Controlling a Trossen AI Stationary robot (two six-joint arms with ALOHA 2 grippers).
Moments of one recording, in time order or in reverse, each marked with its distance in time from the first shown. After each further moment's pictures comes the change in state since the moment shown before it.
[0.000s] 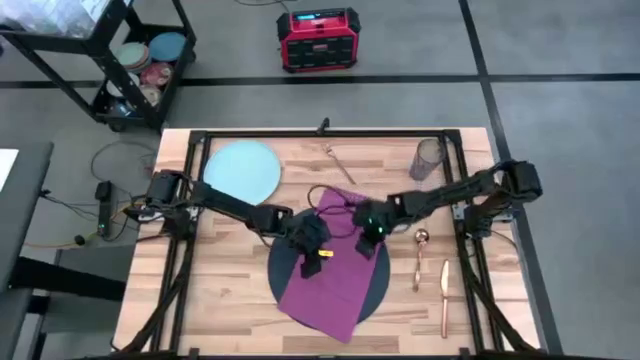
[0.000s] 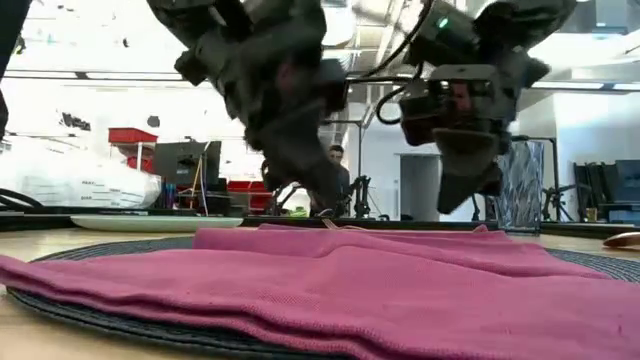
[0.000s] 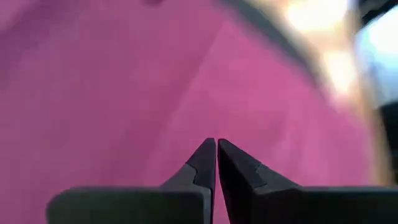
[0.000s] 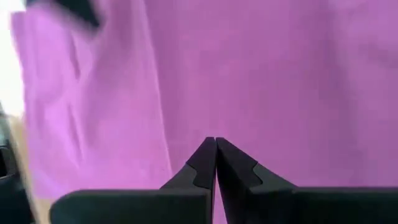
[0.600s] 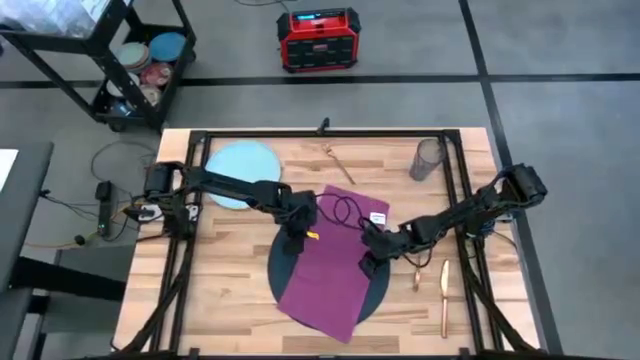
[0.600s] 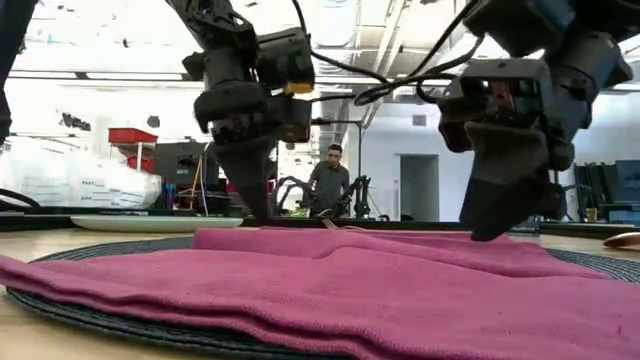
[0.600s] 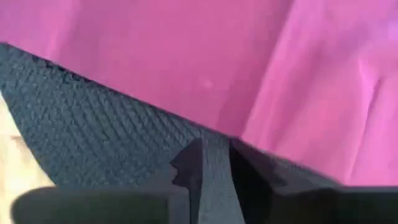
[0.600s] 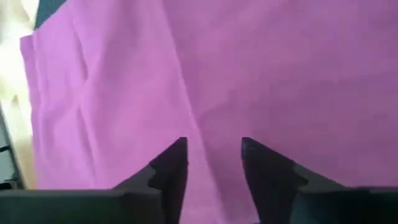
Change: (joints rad) left arm 0.154 -0.046 0.041 -0.404 0.095 0.279; right arm 0.218 -0.010 -0.151 0.282 0.218 0.368
